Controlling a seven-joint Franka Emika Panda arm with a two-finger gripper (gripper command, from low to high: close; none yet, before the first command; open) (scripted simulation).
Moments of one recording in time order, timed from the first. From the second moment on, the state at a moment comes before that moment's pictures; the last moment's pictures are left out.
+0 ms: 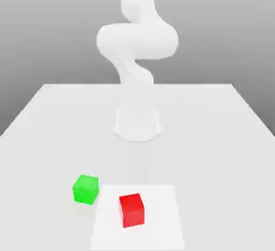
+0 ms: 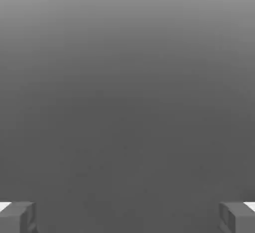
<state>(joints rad) 0.01 -0.71 -0.01 -2.34 0.00 2.35 0.77</state>
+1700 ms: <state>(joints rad) -0.22 -0.15 -0.17 -2.85 -0.06 2.71 0.72</state>
